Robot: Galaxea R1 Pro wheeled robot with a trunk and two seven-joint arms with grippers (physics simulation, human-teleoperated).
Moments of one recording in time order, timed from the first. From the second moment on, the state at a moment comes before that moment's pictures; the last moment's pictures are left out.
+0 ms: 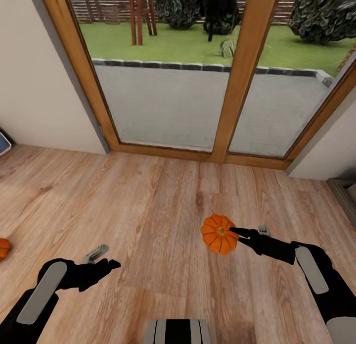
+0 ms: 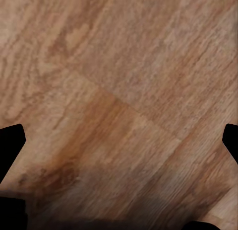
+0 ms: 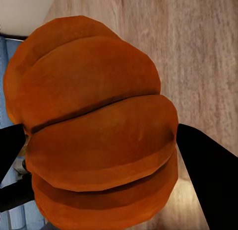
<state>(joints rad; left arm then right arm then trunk) -0.33 0.24 -0.02 -1.37 1.22 0.98 0.59 -0.50 -0.25 -0.16 -1.11 -0.73 1.01 0.58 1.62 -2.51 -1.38</state>
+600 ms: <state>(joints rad) -0.33 0.24 -0.02 -1.37 1.22 0.98 0.59 -0.50 -0.25 -0.15 -1.10 -0.69 1.00 0.58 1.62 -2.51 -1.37</state>
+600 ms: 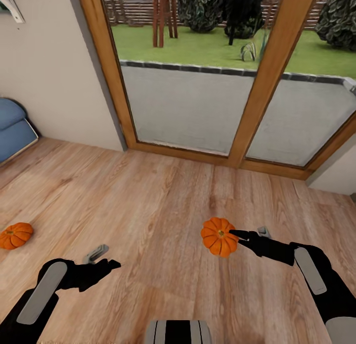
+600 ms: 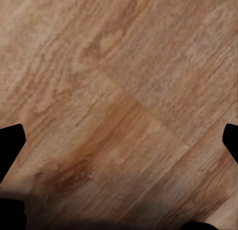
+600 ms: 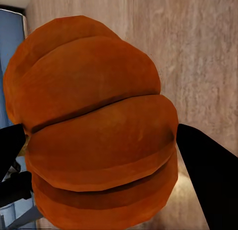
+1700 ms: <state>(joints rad) -0.33 0.24 -0.02 -1.37 1.22 0.98 0.59 -0.50 -0.24 -0.13 -1.08 -0.68 0.99 0.53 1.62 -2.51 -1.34</state>
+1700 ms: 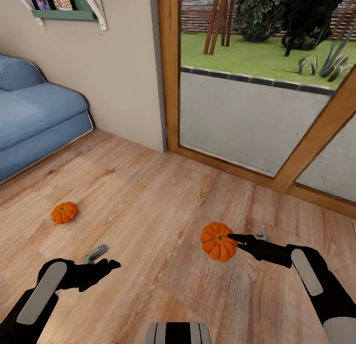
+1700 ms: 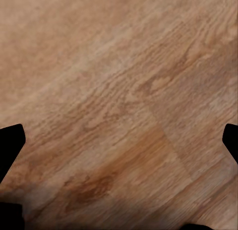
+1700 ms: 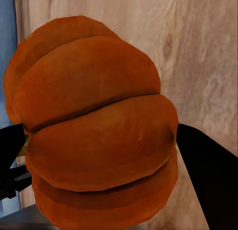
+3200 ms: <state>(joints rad) -0.33 0.23 -0.02 -1.37 1.22 0.98 0.59 -0.50 -0.24 -0.13 -1.08 -0.69 0.99 0.53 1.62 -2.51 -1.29</state>
